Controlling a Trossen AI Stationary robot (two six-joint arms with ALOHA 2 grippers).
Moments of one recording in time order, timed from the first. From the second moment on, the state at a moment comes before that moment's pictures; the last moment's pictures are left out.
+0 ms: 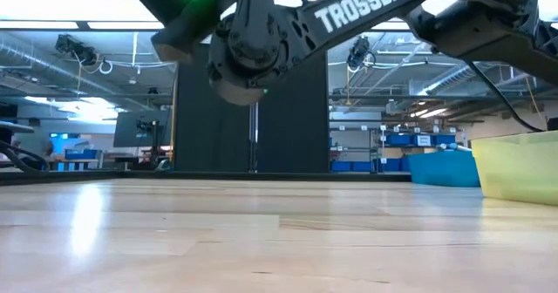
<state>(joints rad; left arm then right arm) -1.19 1.64 1.85 -1.57 -1.49 -1.23 0.28 2.86 2.36 1.34 0.02 0.05</state>
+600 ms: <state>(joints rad) -1.19 1.64 1.85 -1.56 -1.54 -1.23 0.30 2.82 2.36 1.56 -0.05 -0.01</state>
